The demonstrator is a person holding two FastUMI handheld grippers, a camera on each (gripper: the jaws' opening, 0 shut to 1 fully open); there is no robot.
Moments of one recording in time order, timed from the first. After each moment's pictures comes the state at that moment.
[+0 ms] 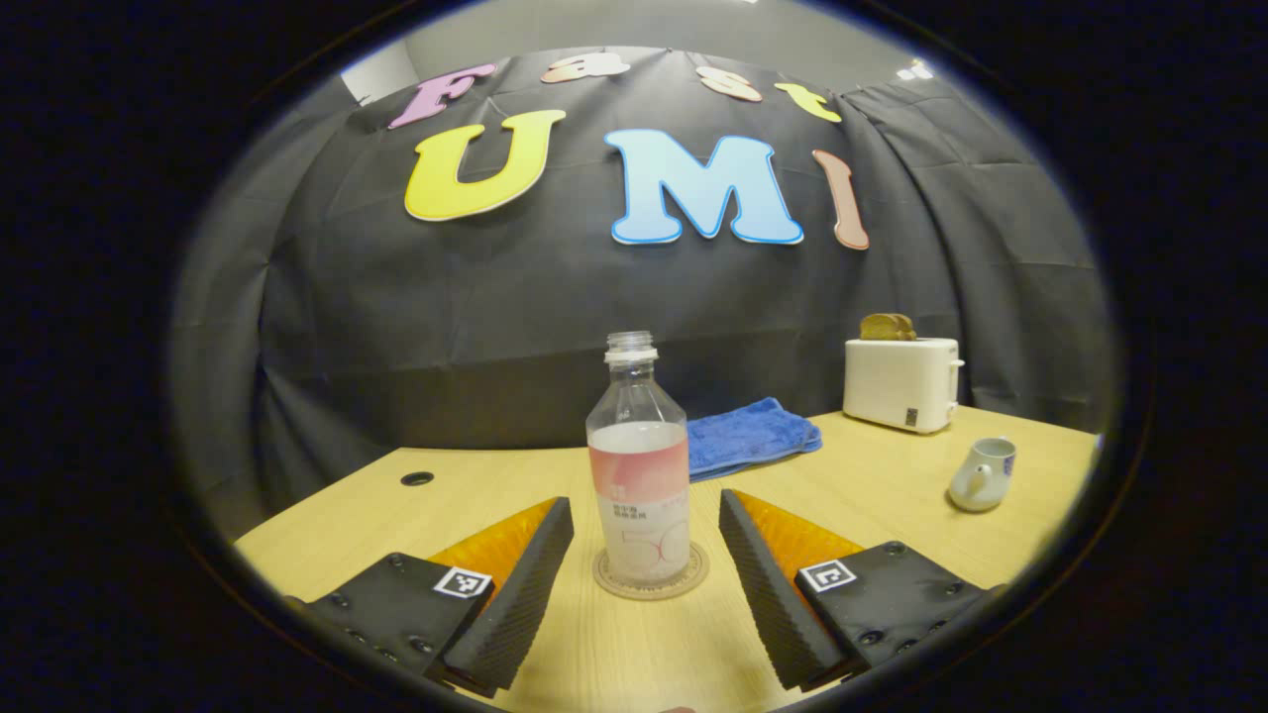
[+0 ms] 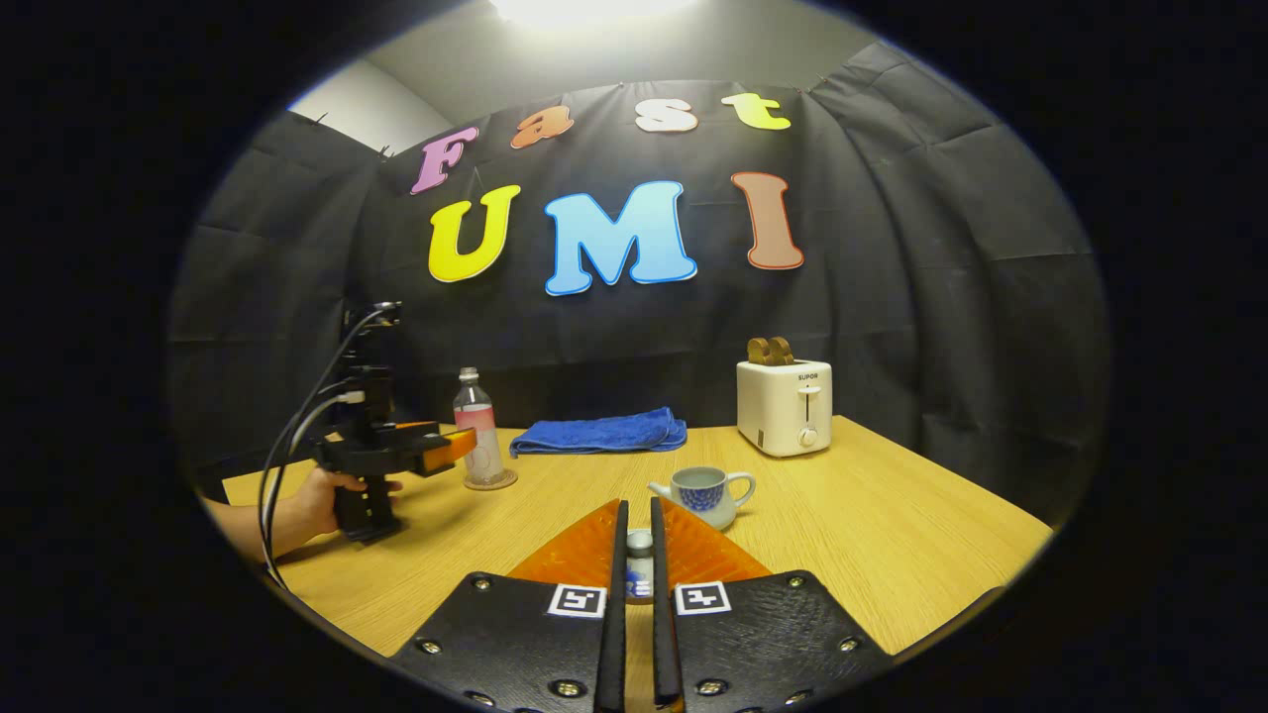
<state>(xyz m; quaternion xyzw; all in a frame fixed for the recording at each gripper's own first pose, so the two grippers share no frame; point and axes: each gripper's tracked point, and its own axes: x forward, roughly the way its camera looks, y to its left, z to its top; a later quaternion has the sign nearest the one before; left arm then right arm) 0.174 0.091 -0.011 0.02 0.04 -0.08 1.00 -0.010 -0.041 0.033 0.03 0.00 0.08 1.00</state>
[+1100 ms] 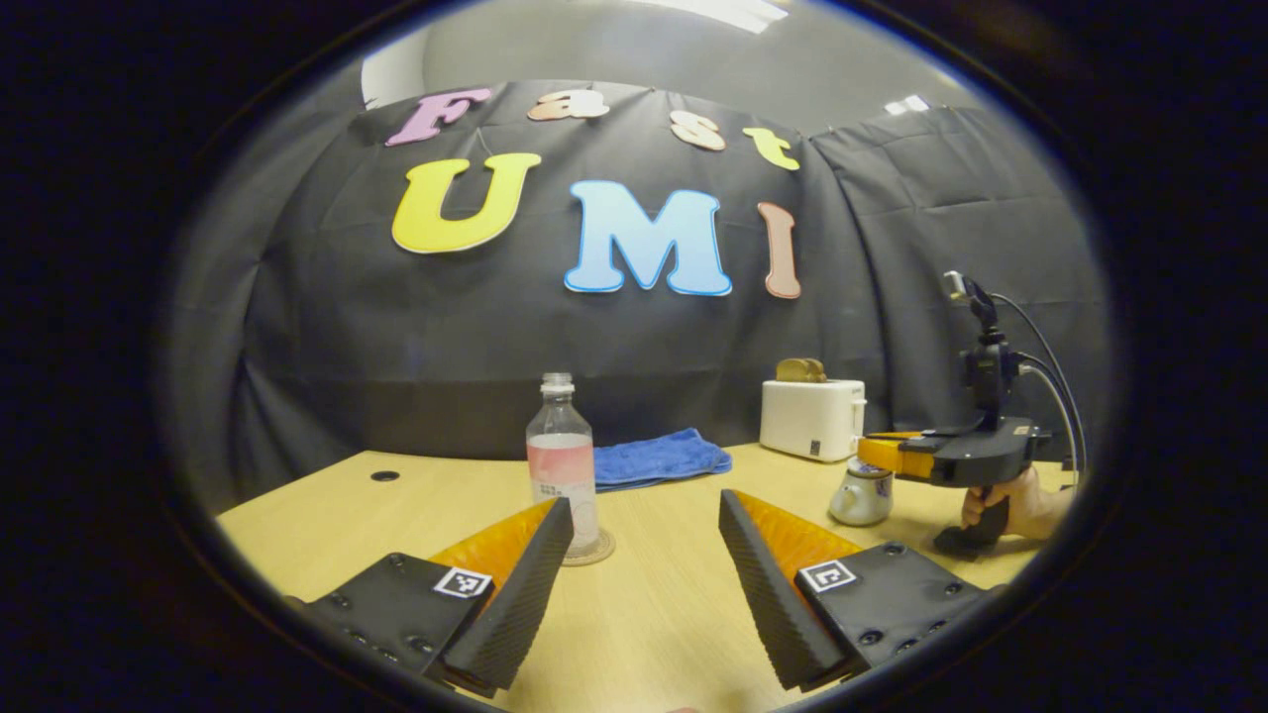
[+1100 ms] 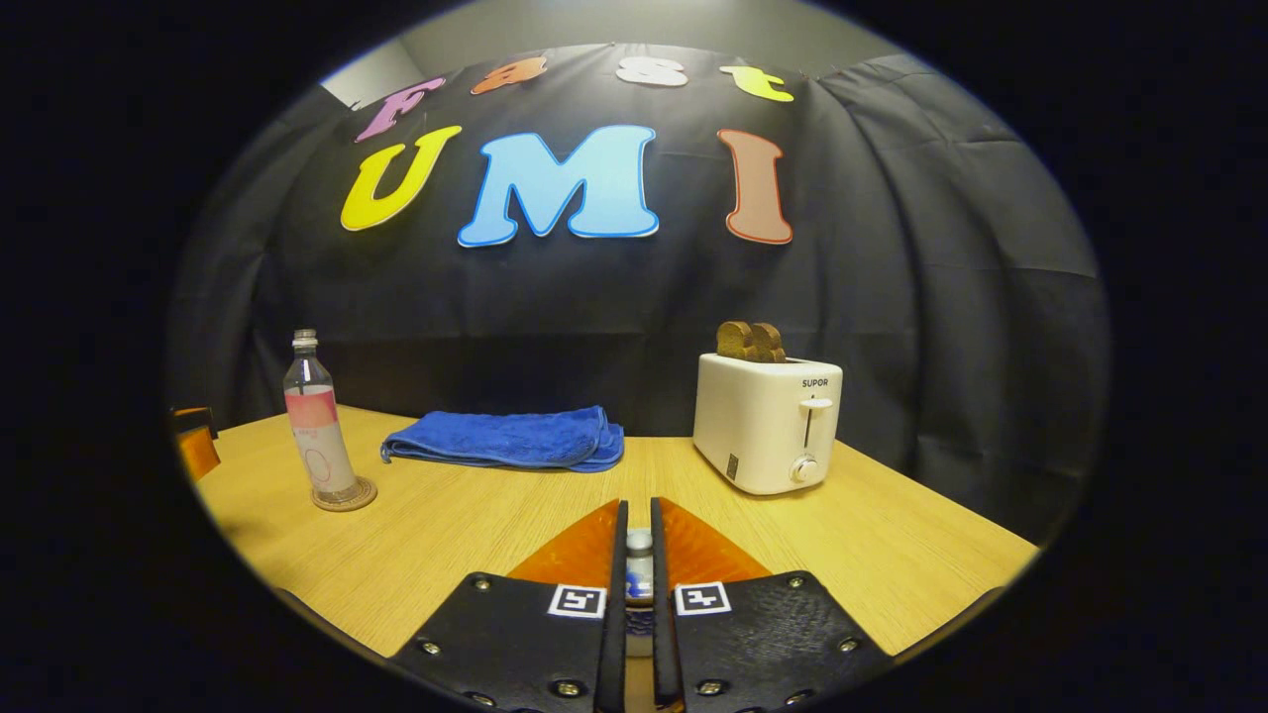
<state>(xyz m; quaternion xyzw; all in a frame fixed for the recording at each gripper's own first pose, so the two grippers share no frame) 0.084 0.049 0.016 -0.02 -0.01 -0.15 0.99 0.168 -0.071 0.004 -0.02 0.03 -0.01 1.00</state>
